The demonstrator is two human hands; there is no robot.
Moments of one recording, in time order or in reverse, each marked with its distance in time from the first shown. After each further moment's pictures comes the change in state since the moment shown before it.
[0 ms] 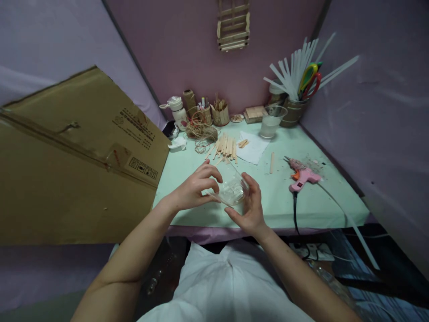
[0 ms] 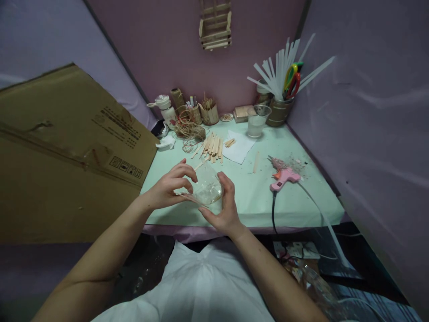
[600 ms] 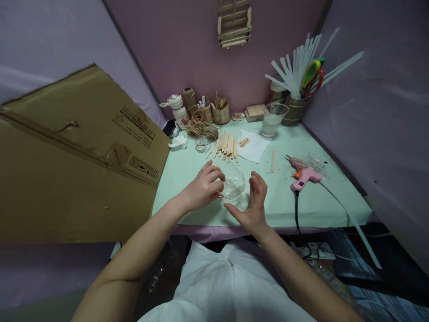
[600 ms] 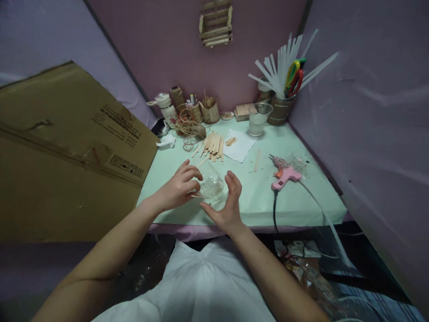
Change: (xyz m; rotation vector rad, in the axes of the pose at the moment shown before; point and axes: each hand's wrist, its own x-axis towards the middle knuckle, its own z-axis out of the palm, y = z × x) left_hand -0.003 -0.006 0.026 0.337 -0.099 -0.080; right_hand 0.000 0.000 0.000 -0.274 0.109 -0.077
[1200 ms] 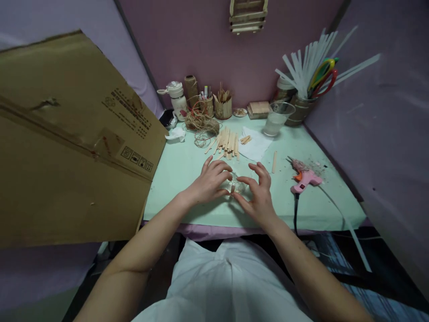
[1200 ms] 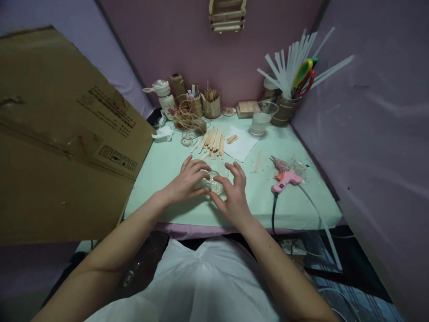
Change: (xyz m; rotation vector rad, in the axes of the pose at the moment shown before) left_hand 0.007 -0.012 0.034 -0.147 0.012 -0.129; right_hand 0.038 0.000 -0.023 -0.333 -0.238 -0.139
